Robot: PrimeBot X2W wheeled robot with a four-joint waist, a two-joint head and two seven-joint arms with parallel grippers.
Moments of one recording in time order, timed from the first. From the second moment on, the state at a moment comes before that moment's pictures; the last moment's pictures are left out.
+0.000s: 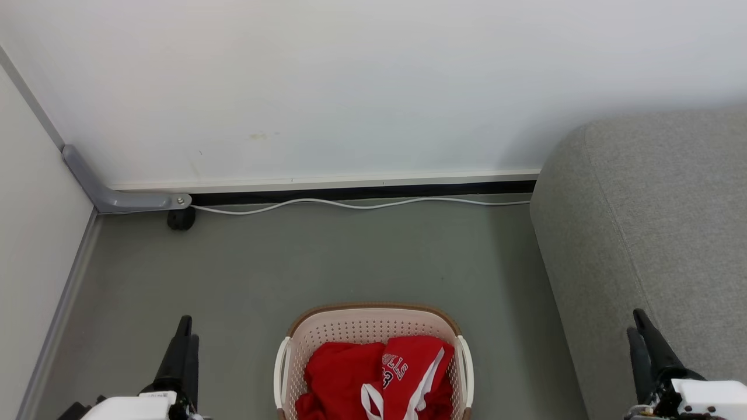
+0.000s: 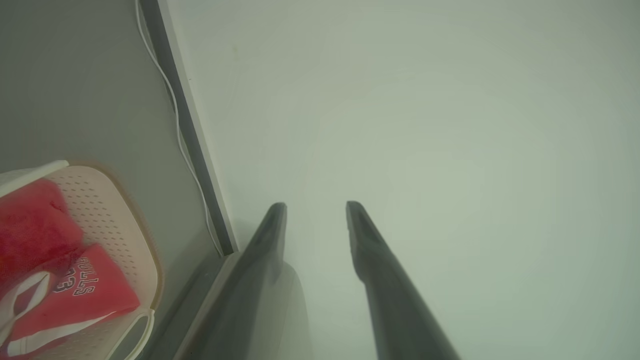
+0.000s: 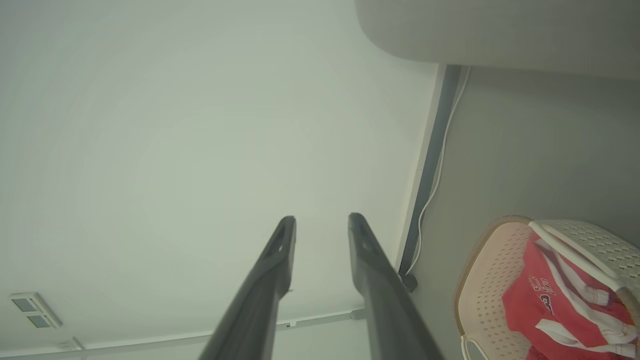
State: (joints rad) left arm -0.03 0.02 0.08 0.31 -1.60 -0.12 0.11; right arm -0.05 -0.03 -0.12 0.31 1.60 0.13 0.11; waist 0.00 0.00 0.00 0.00
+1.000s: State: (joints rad) left arm -0.03 0.01 0.05 0.34 -1.42 -0.12 0.02; right arm -0.08 -0.10 -0.02 0.34 1.53 0.13 0.03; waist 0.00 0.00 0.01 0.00
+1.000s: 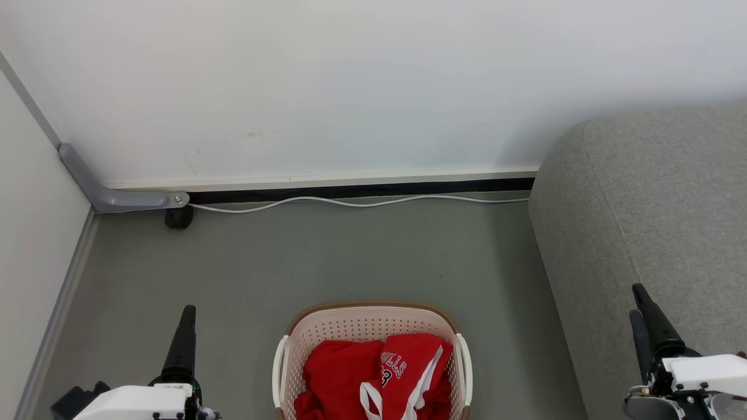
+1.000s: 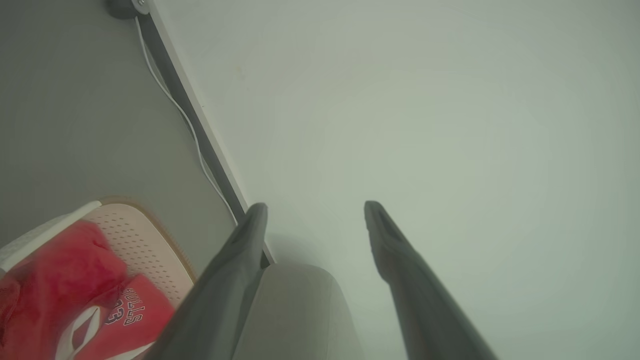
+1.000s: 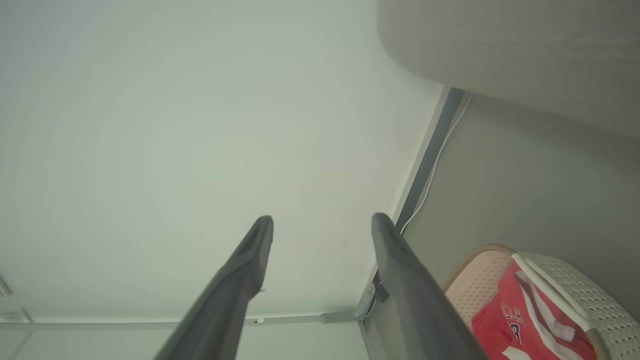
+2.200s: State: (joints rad) left arm -0.08 0.02 -0.04 0.33 -0.91 -0.02 -0.07; right arm -0.18 -0.21 0.11 0.39 1.08 0.13 -0.07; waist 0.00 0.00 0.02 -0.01
